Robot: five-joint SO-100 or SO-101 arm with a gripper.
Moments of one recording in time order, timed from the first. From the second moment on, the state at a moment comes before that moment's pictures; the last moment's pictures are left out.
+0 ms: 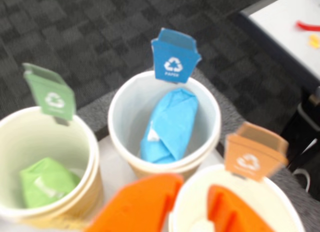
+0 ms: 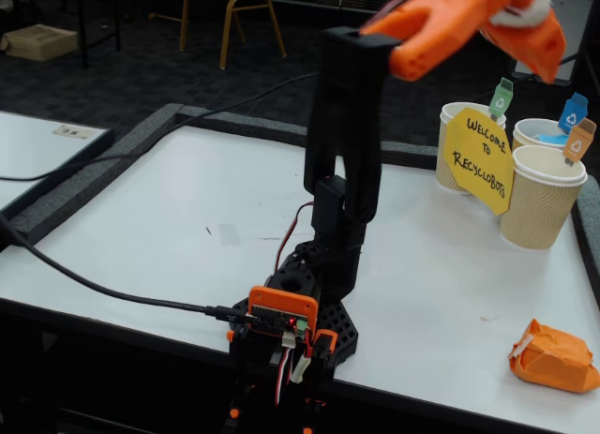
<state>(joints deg) 34.8 99.8 71.5 71.0 -75.0</state>
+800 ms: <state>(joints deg) 35.1 160.2 108.8 91.6 -75.0</state>
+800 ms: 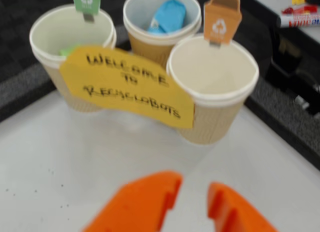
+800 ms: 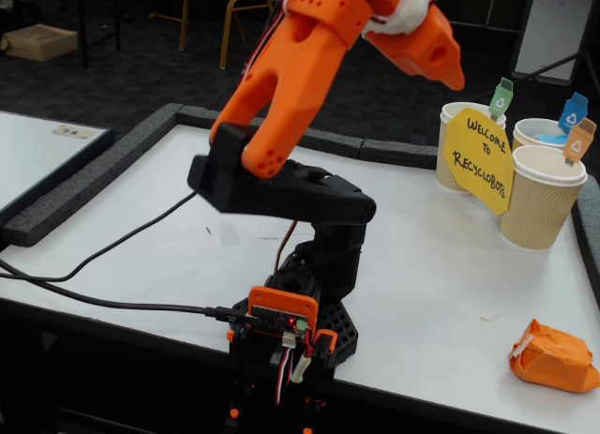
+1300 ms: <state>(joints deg) 35.1 164.7 110.0 89.1 -75.0</state>
